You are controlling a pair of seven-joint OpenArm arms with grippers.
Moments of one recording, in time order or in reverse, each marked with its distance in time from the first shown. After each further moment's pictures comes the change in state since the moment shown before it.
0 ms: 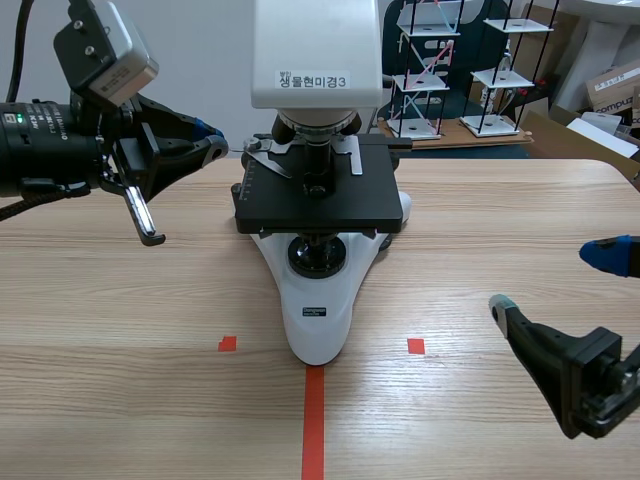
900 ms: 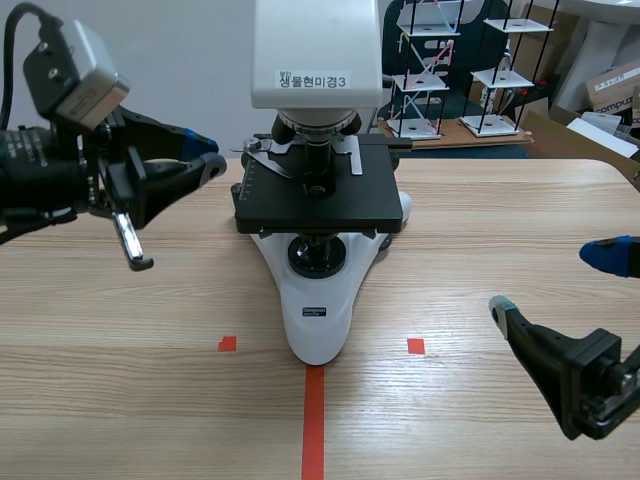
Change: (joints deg) left arm 6.7 -2.3 -1.6 0.0 0.0 0.4 -10.3; right arm 0.0 0.0 0.0 0.0 -0.4 0.0 0.0
